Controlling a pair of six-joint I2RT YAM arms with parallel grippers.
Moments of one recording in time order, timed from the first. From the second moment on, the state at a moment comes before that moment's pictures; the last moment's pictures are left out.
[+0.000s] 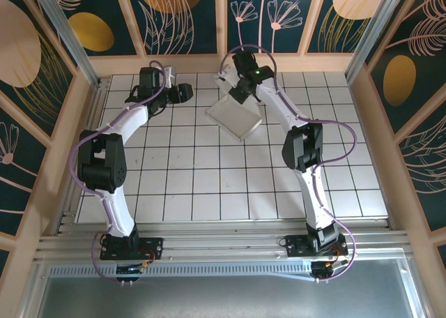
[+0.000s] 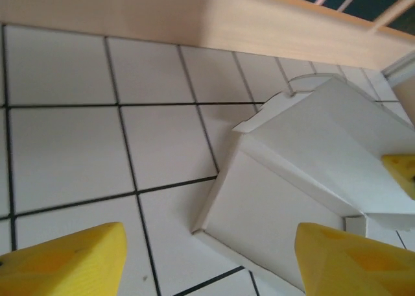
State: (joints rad) left arm -0.18 1.94 1.49 -0.10 0.44 -0.30; right arm 0.48 2.36 2.35 -0.93 0.06 -0.55
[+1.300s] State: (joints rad) left arm -0.25 2.46 1.91 0.06 0.75 0.43; right arm 0.45 2.31 2.29 -0.92 -0.11 -0.75
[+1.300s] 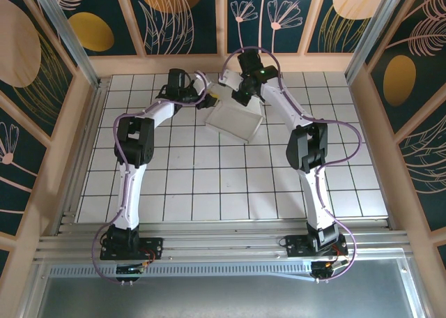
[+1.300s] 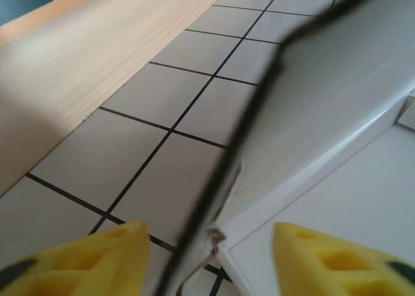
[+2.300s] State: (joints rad) left arm -0.28 2.46 1.93 -0.06 0.68 0.08; right arm 0.46 2.31 2.28 -0.90 -0.05 -0.74
